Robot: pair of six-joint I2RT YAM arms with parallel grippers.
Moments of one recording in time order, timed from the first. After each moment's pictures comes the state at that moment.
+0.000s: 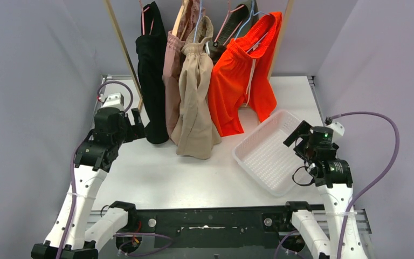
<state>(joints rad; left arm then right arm) -0.19 0.91 1.08 -0.74 -0.24 -0.31 0.01 0.72 0.94 -0.87 0.19 0.56</state>
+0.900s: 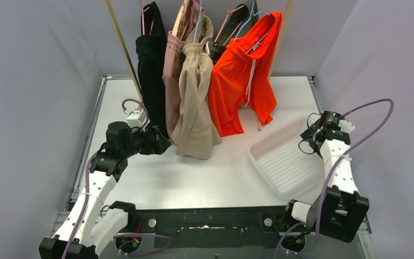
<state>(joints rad) -0.19 0.85 0.70 -0.41 0.35 -0.34 -0.35 1.23 0.89 -0.73 0.26 0.56</state>
